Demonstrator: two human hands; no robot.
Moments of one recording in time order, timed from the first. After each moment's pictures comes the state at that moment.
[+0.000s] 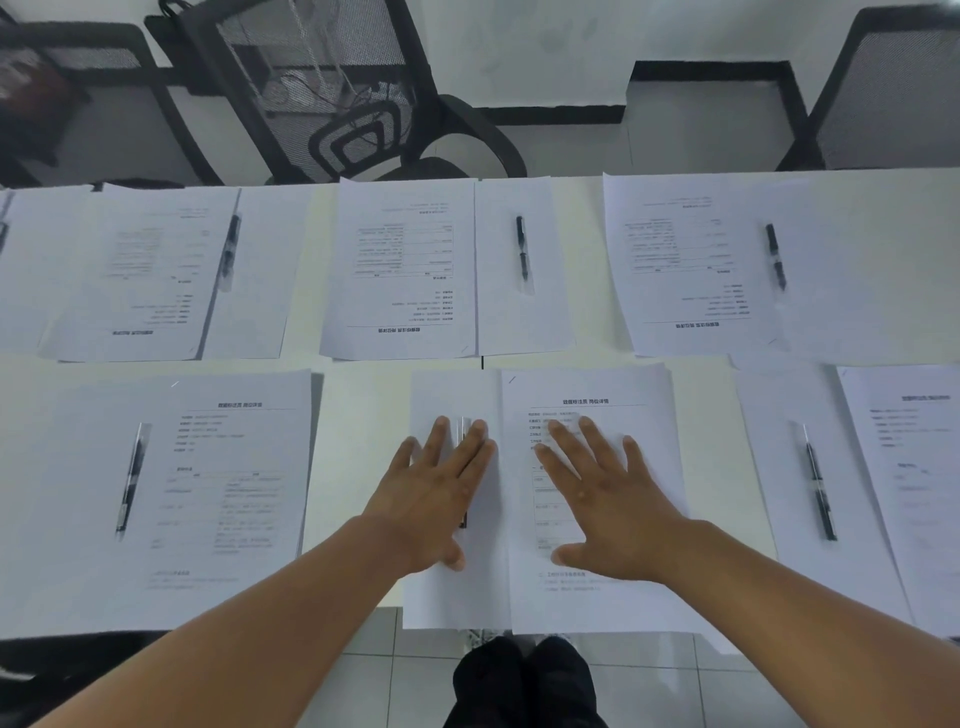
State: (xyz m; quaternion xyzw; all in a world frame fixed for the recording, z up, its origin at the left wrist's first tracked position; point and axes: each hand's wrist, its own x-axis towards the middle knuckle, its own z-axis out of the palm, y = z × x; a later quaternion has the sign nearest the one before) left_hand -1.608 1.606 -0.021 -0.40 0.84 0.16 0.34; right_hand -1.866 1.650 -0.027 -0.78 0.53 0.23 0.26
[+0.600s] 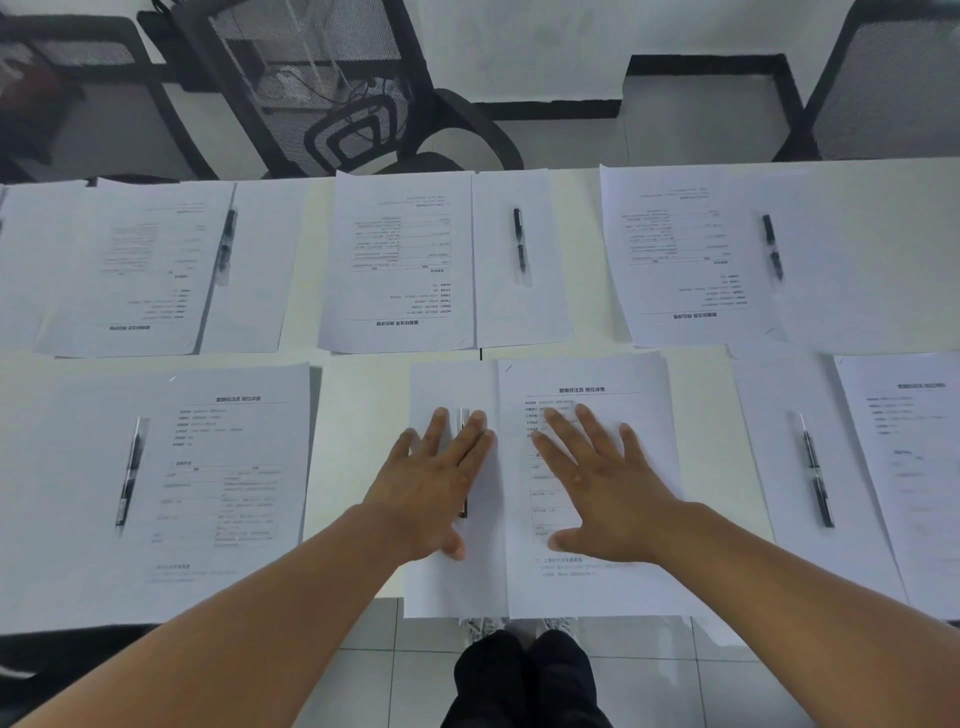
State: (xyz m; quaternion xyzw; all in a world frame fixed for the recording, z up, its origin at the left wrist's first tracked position) left_hand -1.607 1.604 -0.024 -0.40 0.84 0.17 0.33; right_hand -1.864 1.646 -0.029 -0.77 0.54 0.22 0.26
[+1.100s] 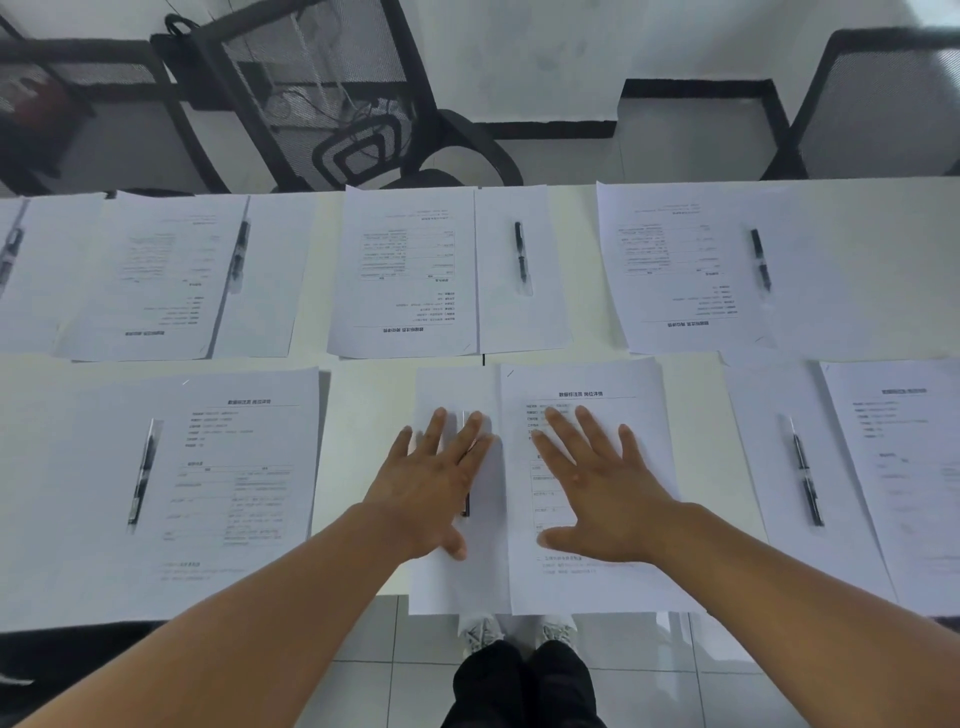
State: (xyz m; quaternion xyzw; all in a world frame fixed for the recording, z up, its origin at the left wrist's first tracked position) left_hand -1.601 1.607 -0.017 -0.41 0.84 0.16 0.31; right_hand -1.857 1.650 -0.017 -0.76 0.55 0.22 0.26
